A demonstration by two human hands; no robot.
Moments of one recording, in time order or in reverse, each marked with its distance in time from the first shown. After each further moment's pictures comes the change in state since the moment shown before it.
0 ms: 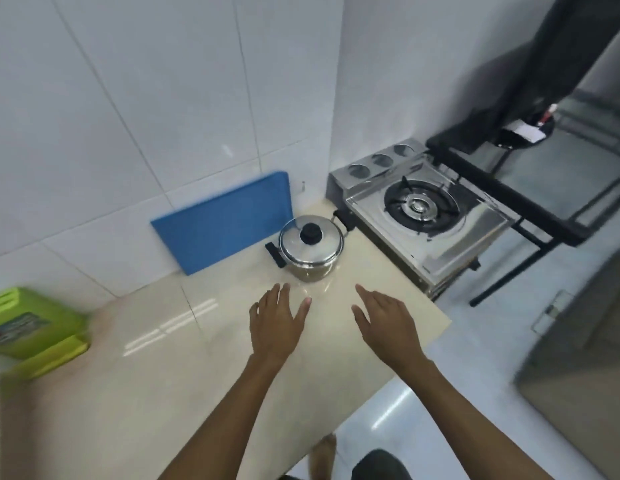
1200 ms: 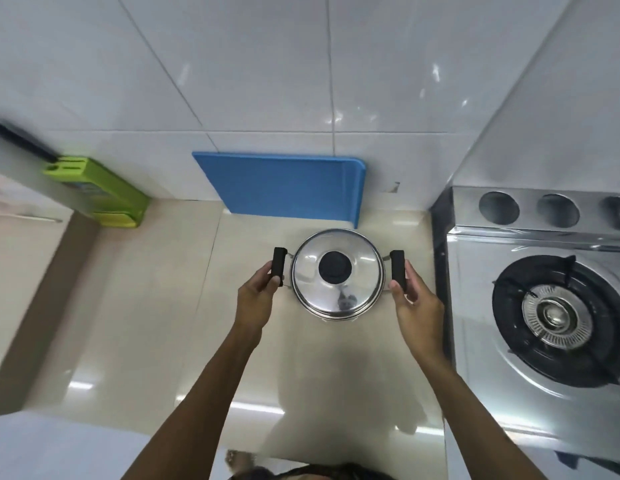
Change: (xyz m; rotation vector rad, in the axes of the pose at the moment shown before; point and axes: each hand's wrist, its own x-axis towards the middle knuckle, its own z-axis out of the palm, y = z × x) left_hand 0.148 0.055 0.033 -1.002 0.424 -0.901; right_hand 0.287 0.150 0.126 0.819 -0.459 0.171
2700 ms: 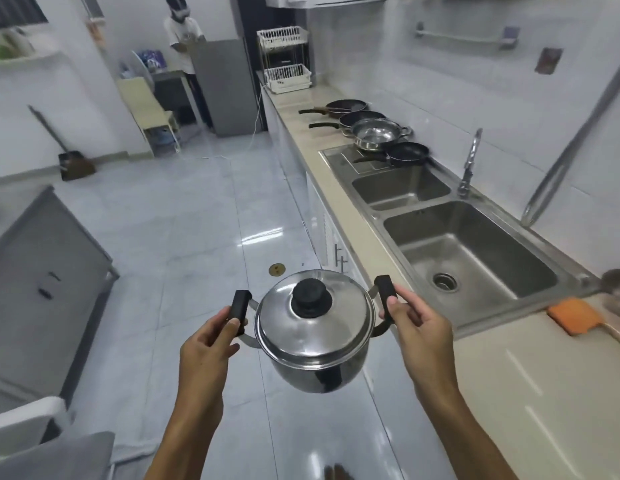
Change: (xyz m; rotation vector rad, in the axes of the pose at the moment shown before) left_hand -0.298 -0.265 -0.991 -0.600 1.337 0.057; right_hand -0.663 -0.481 0.798 0.286 -1.178 -0.548
